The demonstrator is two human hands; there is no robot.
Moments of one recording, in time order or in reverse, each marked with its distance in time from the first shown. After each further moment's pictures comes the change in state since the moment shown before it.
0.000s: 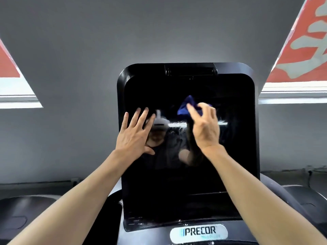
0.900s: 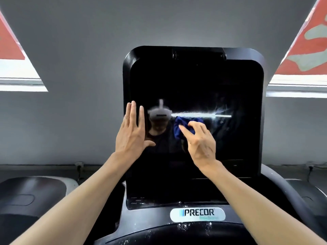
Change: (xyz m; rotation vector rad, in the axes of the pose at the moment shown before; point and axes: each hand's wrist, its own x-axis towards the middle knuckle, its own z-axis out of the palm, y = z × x) left_hand -0.053 0.013 0.012 -0.200 0.124 -0.189; right_hand -0.090 -0.035 -0.019 0.036 -0.129 -0.108
